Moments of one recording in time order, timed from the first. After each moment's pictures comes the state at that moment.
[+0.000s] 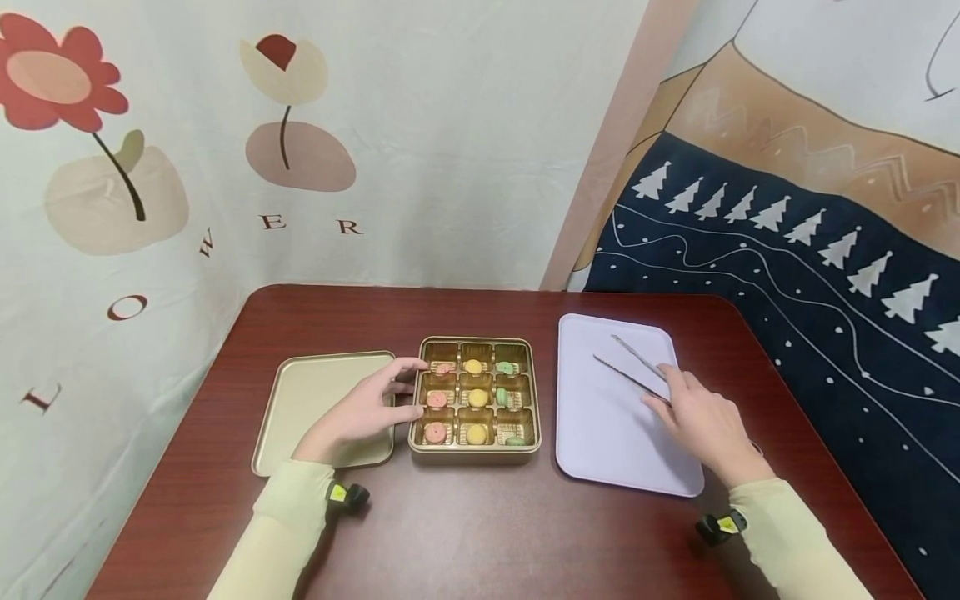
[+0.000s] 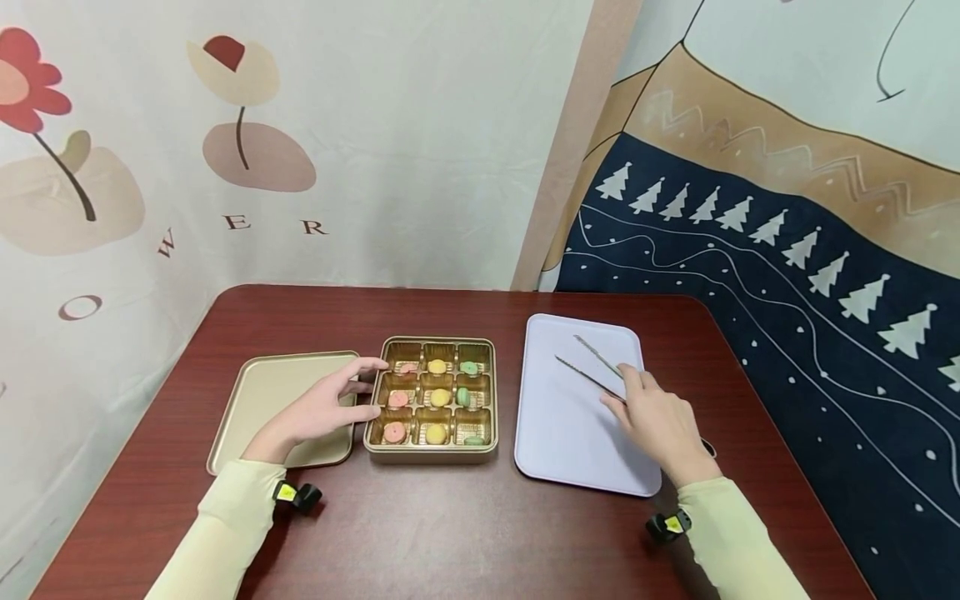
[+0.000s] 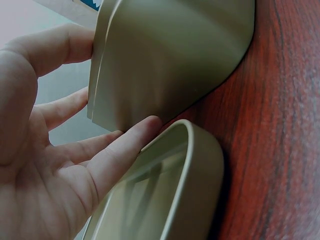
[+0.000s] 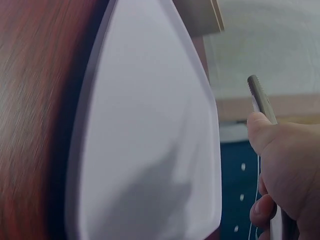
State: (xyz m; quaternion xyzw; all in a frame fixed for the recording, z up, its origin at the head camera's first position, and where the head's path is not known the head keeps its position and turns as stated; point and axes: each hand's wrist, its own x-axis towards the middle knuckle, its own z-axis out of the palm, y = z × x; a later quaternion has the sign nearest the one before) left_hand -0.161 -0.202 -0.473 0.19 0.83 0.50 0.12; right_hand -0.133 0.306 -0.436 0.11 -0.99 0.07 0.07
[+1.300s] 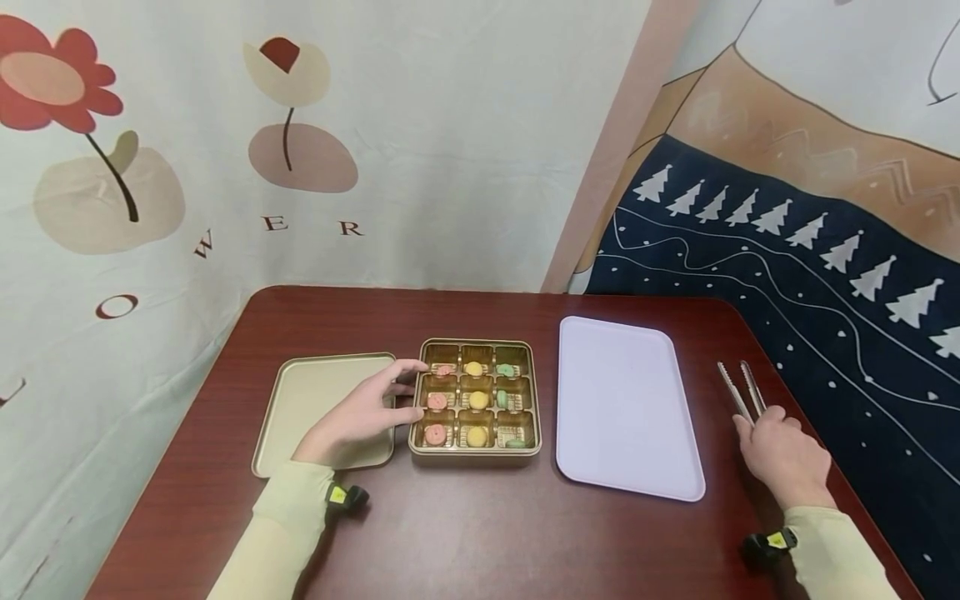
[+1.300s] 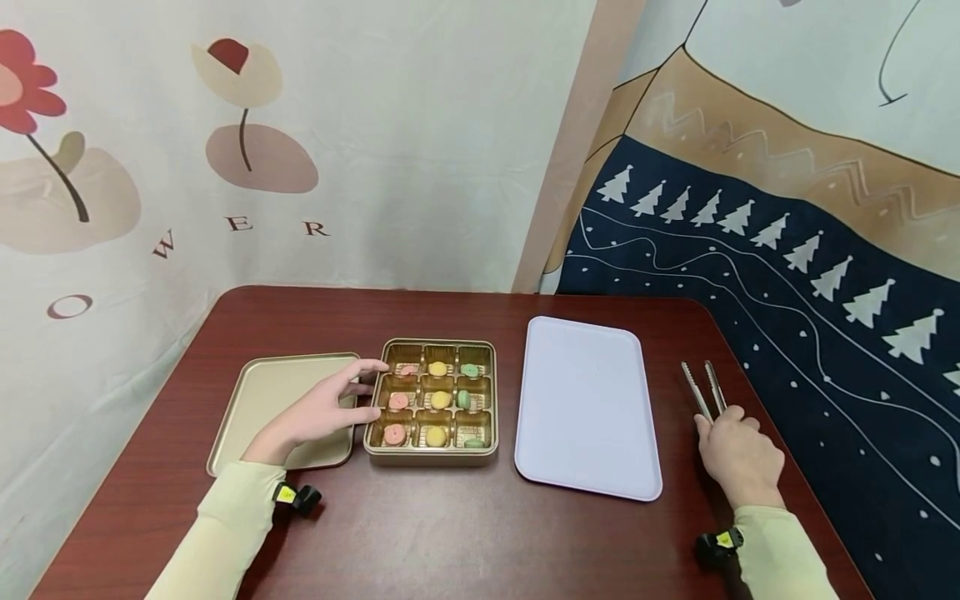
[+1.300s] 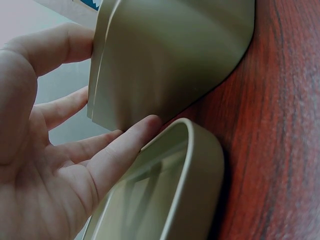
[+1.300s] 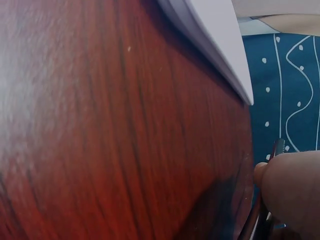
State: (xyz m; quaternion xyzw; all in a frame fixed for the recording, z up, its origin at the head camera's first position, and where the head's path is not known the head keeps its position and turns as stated) left_hand -0.163 -0.202 -0.475 0.19 0.83 0.51 0.13; right_hand -0.111 0.410 -0.454 -0.13 -0.99 0.06 -0.04
